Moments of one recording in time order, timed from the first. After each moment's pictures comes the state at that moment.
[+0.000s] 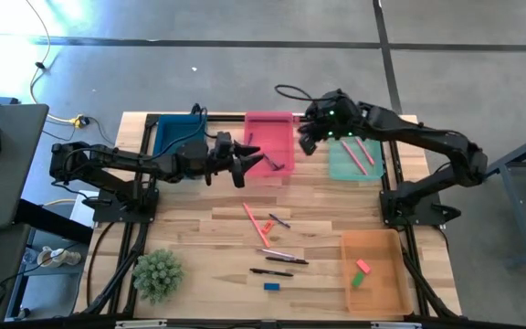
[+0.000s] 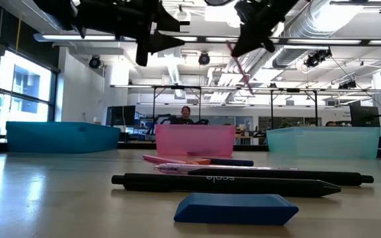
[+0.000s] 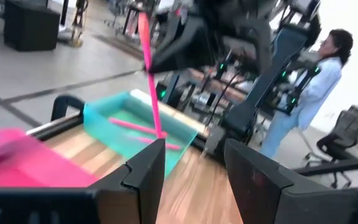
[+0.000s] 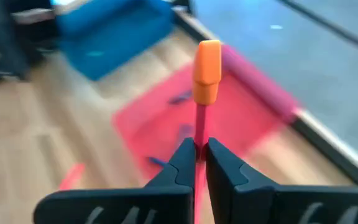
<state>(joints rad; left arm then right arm) 0.27 1.34 0.68 0.60 -0.14 -0.38 -0.42 1.36 1.29 -0.63 0.04 0.22</state>
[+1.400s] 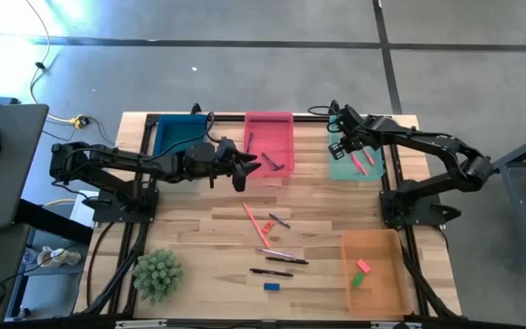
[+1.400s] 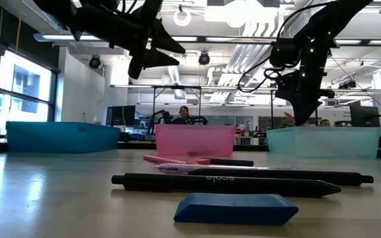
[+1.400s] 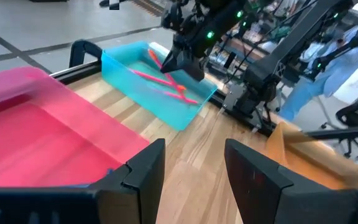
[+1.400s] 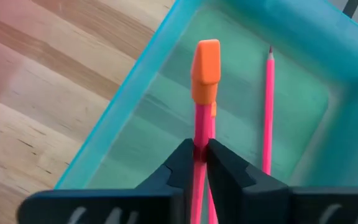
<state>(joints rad) 0.27 1.34 0.68 0.39 -0.14 -0.44 -0.74 1.33 0.83 -0.71 0.24 0.26</state>
